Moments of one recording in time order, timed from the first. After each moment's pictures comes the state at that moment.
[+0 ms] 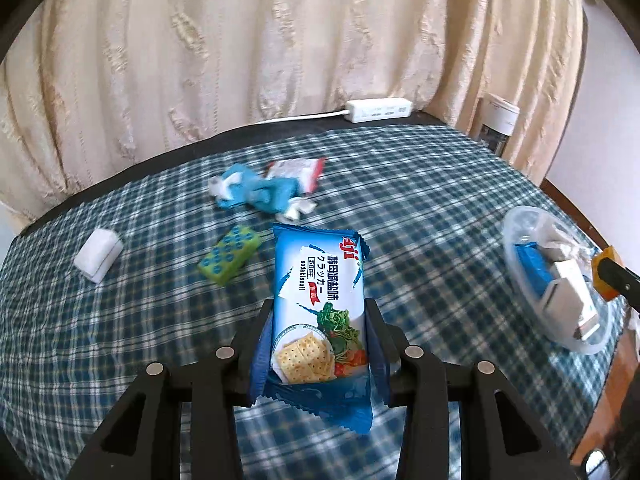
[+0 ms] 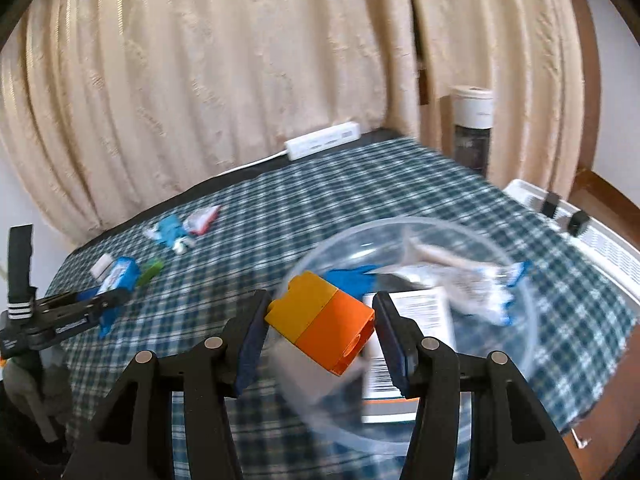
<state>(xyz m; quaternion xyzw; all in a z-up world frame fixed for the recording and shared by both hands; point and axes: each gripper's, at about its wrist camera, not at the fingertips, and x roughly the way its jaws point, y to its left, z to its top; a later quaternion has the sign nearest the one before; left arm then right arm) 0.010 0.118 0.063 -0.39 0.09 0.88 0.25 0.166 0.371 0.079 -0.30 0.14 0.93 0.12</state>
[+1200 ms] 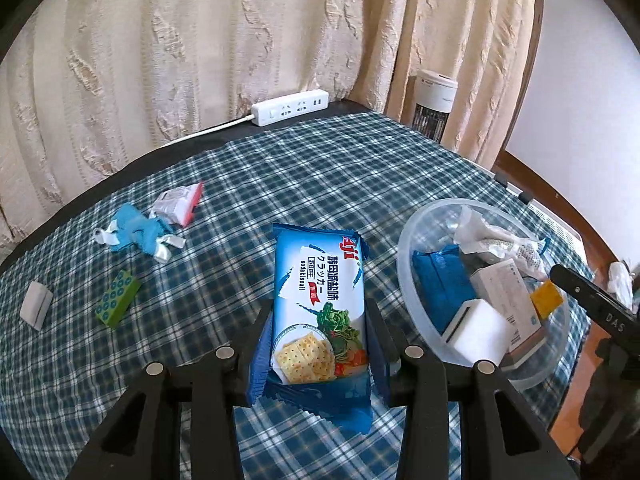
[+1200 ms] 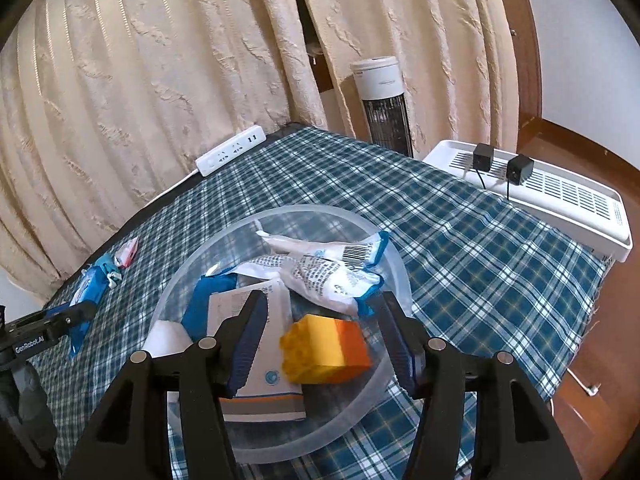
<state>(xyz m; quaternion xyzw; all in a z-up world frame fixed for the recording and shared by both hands) 0.032 0.225 0.073 -0.40 0.12 0.85 0.32 0.202 0.470 0.045 -0.30 0.22 0.91 0.20</state>
